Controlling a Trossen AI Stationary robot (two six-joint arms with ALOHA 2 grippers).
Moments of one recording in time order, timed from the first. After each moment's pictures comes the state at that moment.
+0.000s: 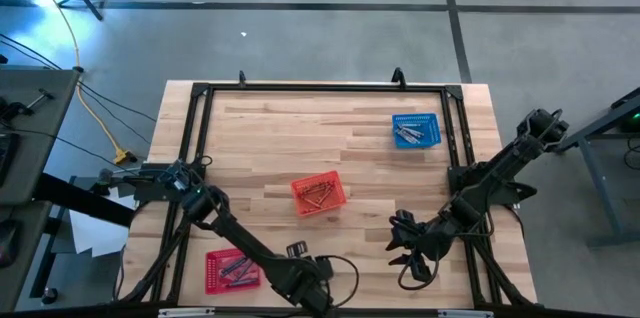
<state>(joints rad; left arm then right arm) -0.65 2.40 2.00 -1.00 -0.26 -0.94 0.77 1.33 0.82 -0.27 0.19 0.70</state>
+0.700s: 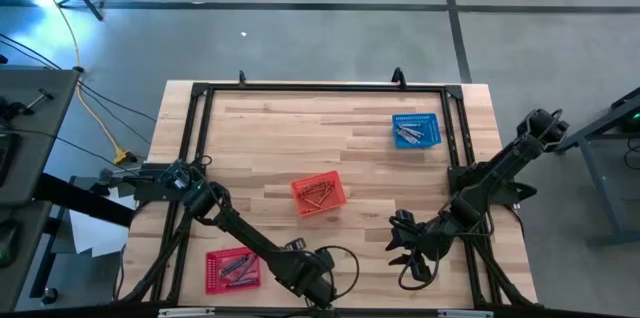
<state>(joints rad) -0.61 2.39 1.94 -0.97 -0.17 -1.02 0.77 1.33 0.82 -0.27 0.19 0.69</state>
